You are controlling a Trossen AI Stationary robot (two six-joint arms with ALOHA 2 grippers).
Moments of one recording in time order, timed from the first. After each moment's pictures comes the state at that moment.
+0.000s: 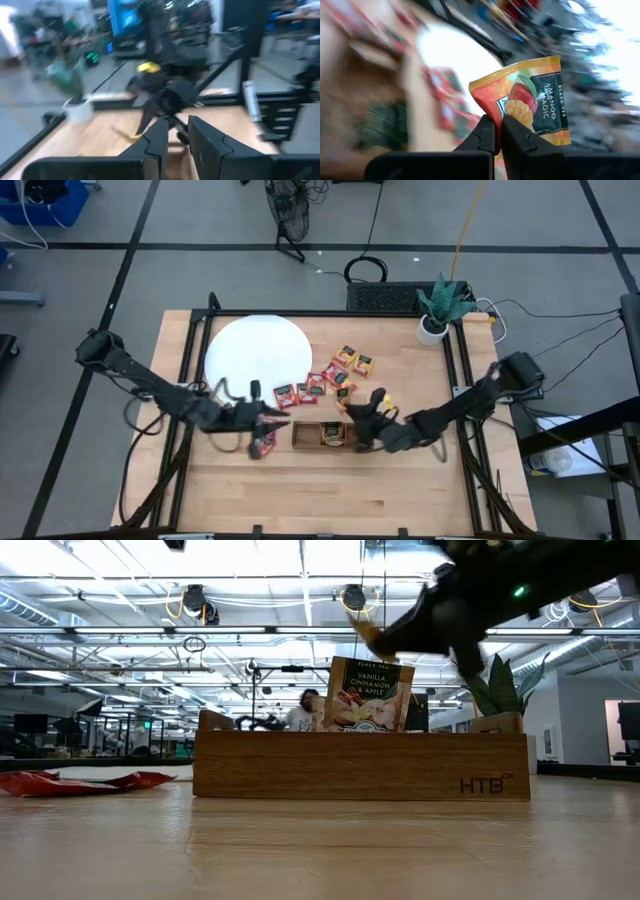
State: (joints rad) left arm -0.48 1.16 0.65 0.47 -0.53 0.02; right arm 0.43 1.63 0.70 0.53 0.99 -0.40
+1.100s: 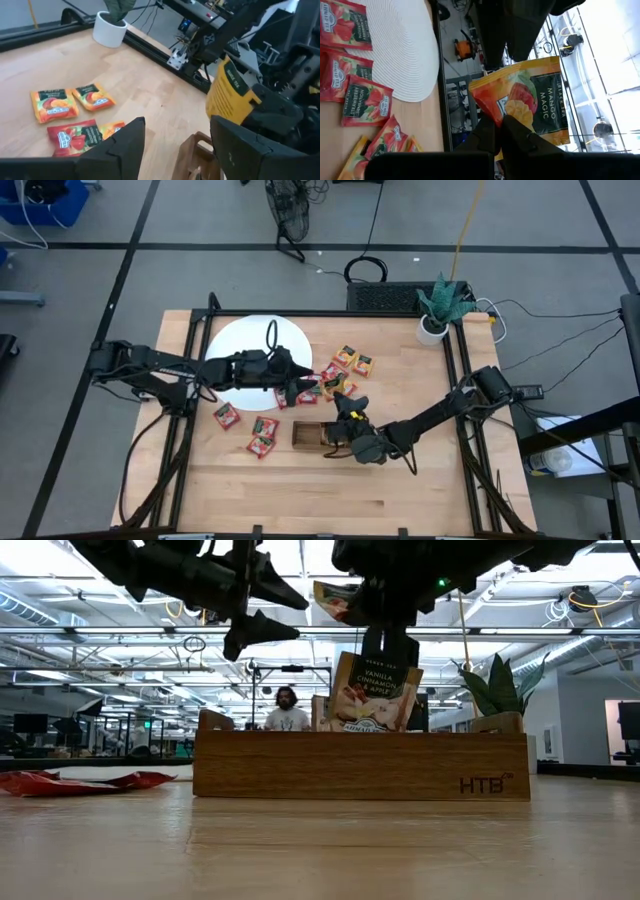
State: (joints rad) left arm 0.07 1.35 0.70 0.40 -0.04 -0.53; right arm 0.42 1.89 1.02 0.64 1.41 -1.08
